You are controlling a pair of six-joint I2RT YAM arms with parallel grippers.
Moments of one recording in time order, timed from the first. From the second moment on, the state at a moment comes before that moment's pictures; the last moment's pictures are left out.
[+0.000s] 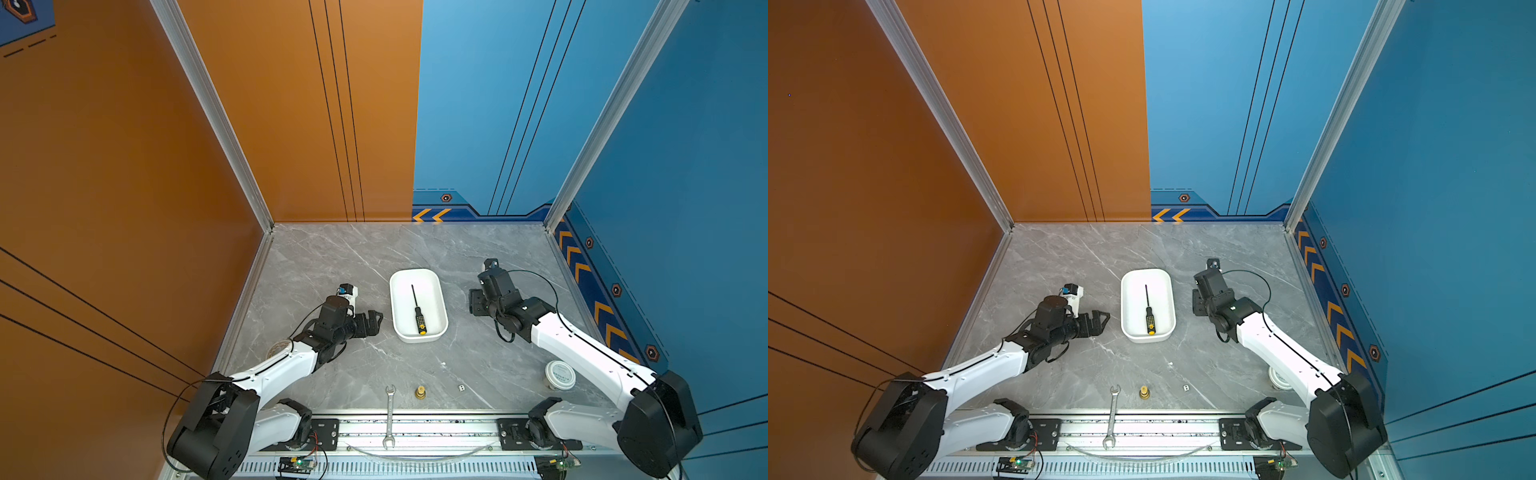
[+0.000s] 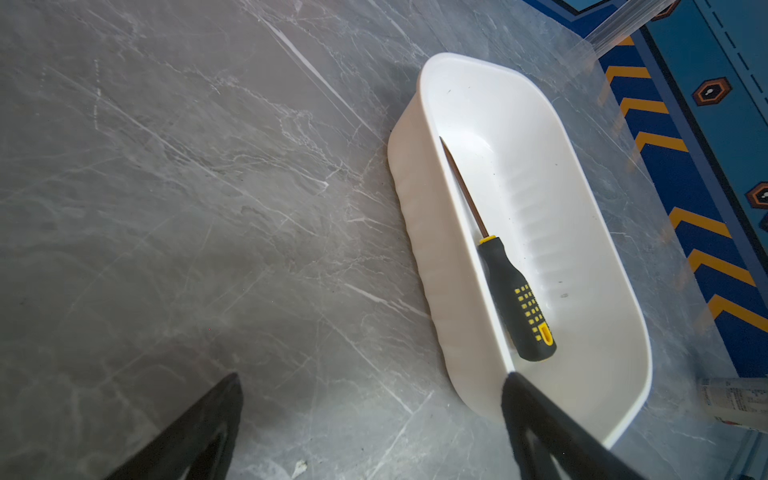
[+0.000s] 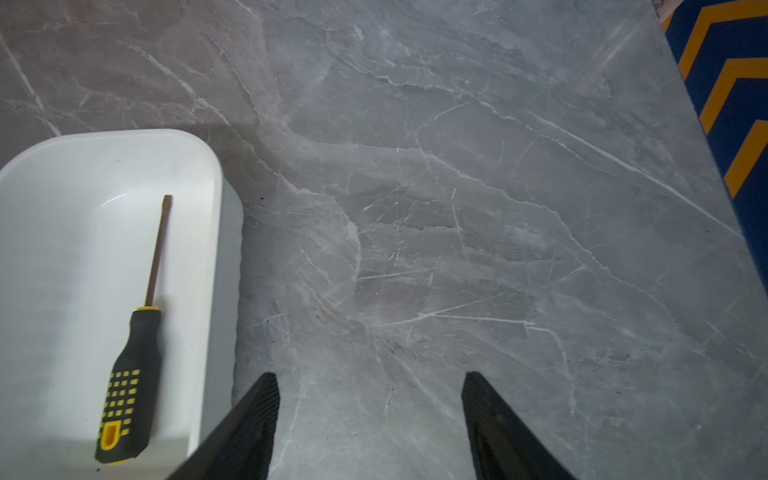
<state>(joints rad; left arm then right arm) -0.42 1.20 0.45 0.10 0.16 -0.50 0.47 1.21 0.82 -0.45 0.33 0.33</state>
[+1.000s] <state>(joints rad) -0.26 1.02 0.37 0.25 -0.14 0.01 0.10 1.13 0.37 0.34 0.28 0.12</state>
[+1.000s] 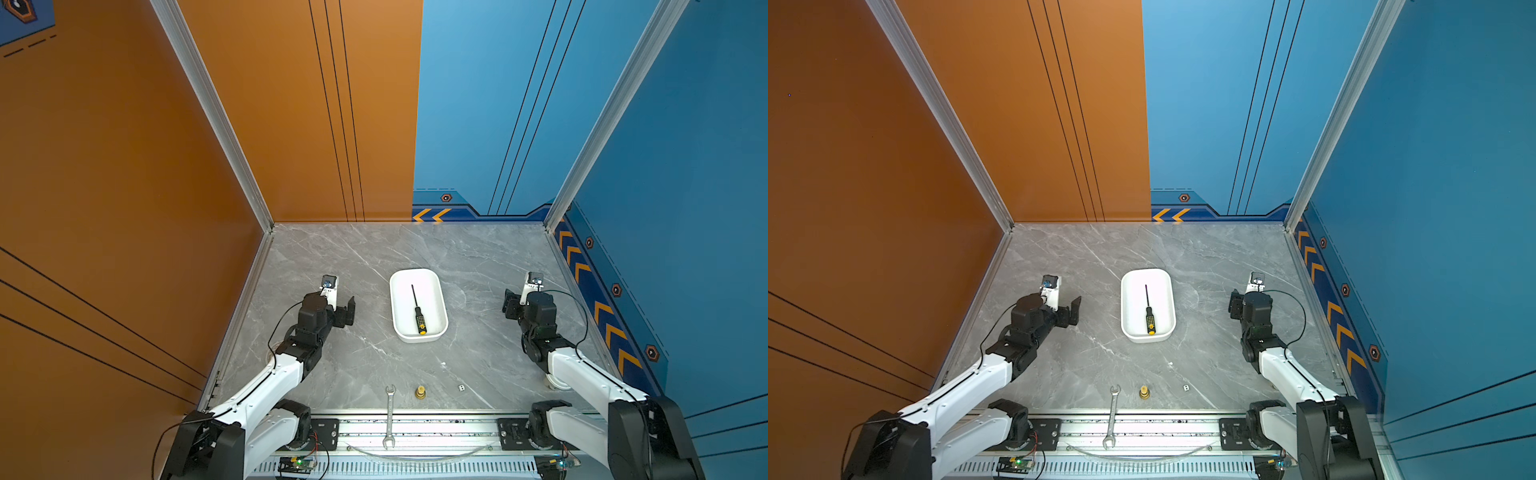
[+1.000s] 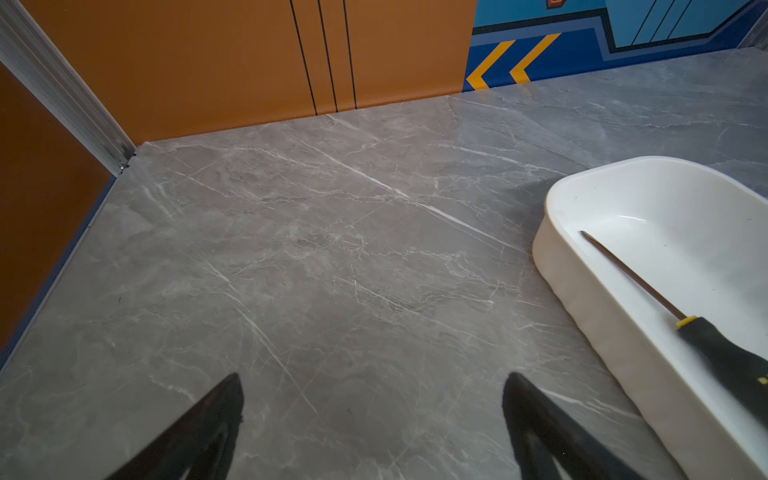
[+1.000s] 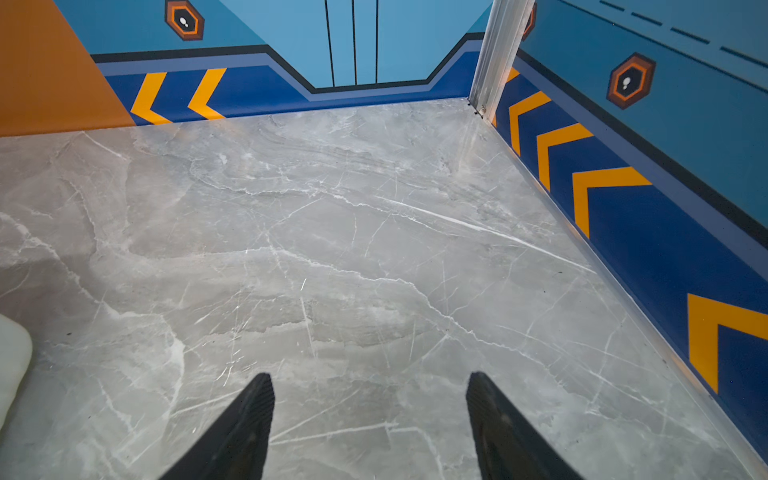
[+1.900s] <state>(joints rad) -0.04 1.39 0.29 0.77 0.06 0.06 0.07 1.54 0.33 0.86 0.24 0.05</state>
